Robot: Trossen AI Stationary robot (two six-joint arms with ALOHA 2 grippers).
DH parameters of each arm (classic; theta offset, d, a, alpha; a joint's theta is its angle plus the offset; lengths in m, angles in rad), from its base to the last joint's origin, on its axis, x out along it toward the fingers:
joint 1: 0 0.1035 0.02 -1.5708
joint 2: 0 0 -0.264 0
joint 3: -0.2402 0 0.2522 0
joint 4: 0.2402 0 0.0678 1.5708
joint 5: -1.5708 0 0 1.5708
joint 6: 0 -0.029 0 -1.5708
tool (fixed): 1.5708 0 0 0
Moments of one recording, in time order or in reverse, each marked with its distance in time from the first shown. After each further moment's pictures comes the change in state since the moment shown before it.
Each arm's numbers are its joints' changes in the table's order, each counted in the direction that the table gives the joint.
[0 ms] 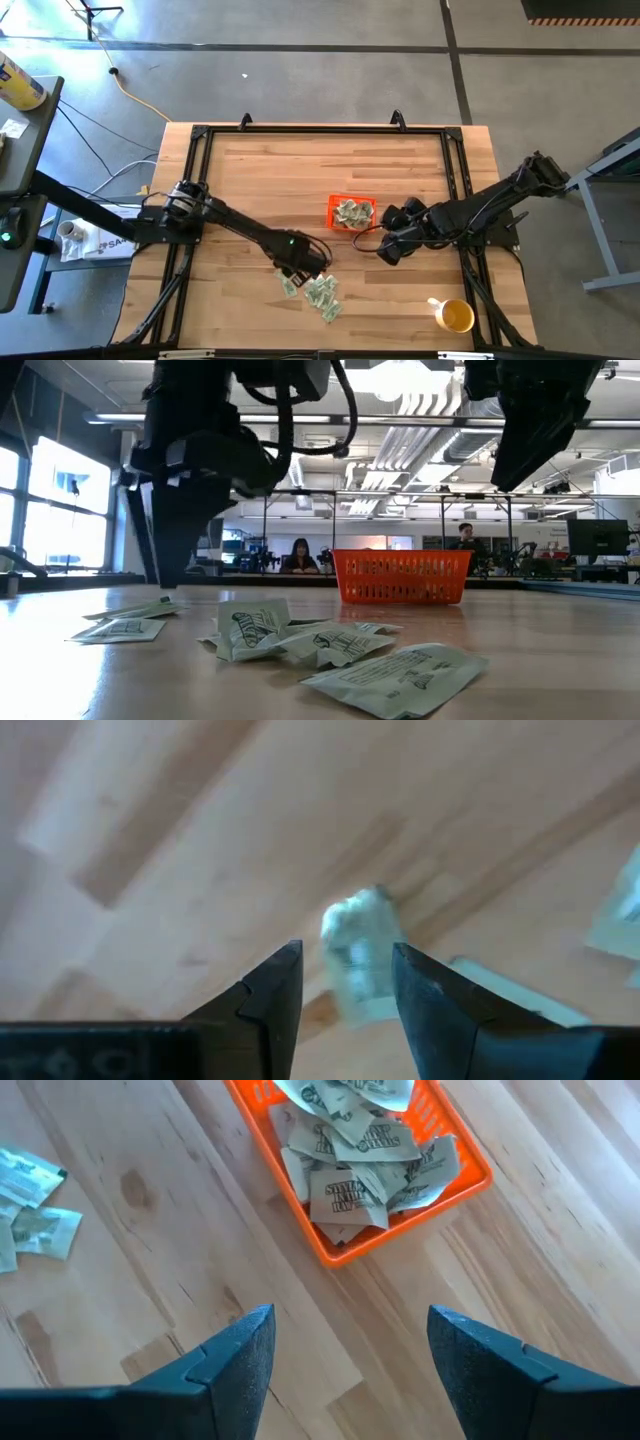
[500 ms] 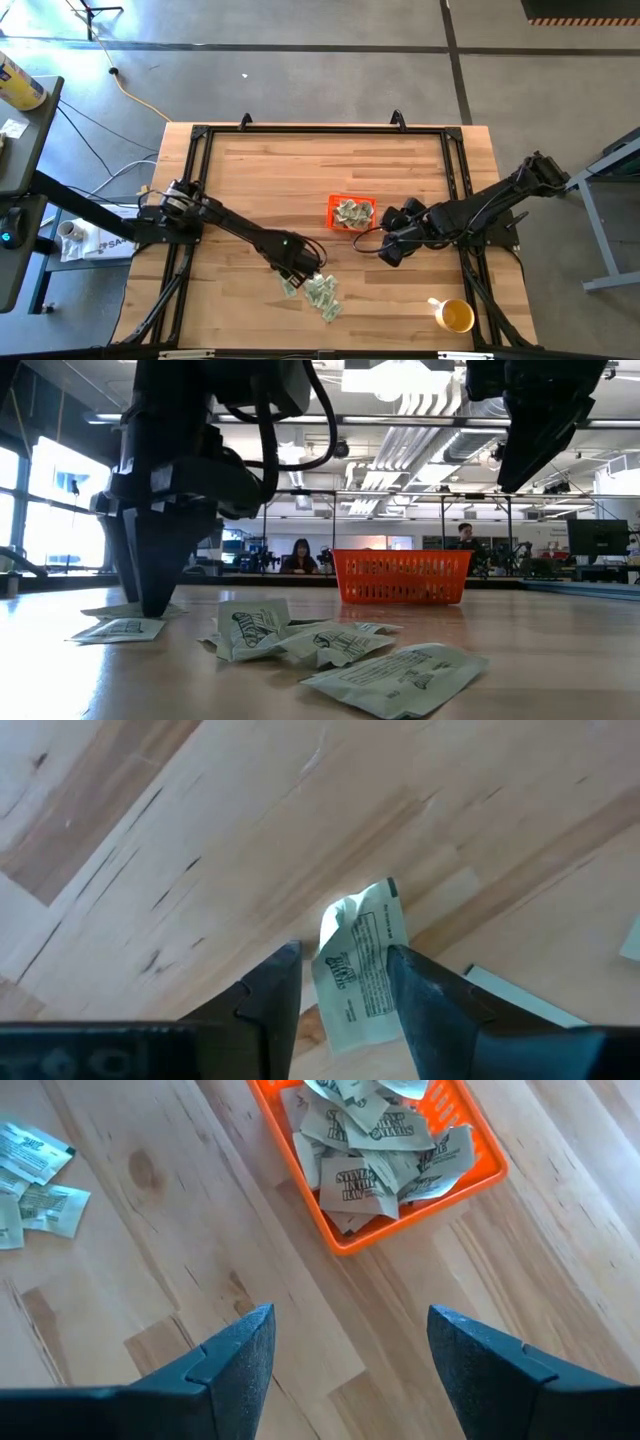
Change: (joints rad) left arm -0.017 -0.010 0.141 -0.173 -0.034 0.062; right arm 0.000 0.000 0.000 0.001 0.034 0.029
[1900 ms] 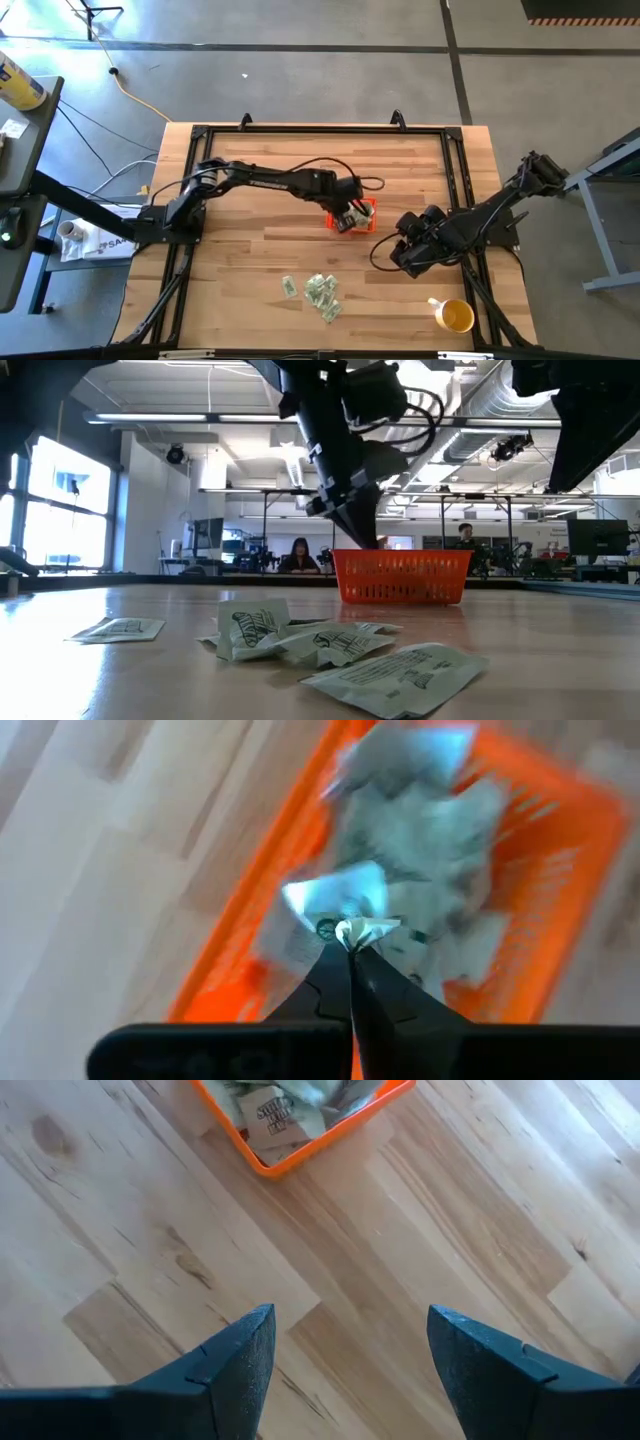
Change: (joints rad) left arm 0.405 0.131 -0.408 -0.225 0.097 -0.858; right arm 0.166 0.000 0.000 0.242 -0.093 -0.368
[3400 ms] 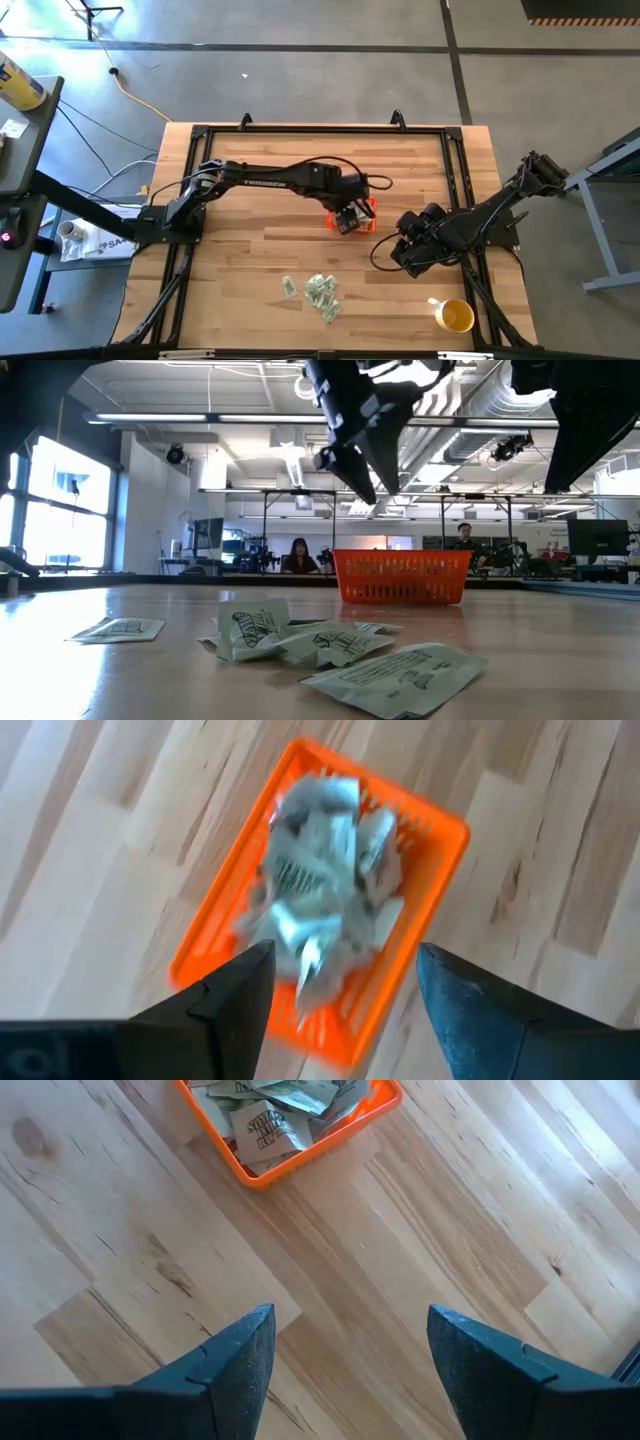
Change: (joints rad) left arm -0.041 0.009 -0.279 0.292 0.005 0.029; right arm 0.000 0.000 0.000 0.021 -0.037 0.026
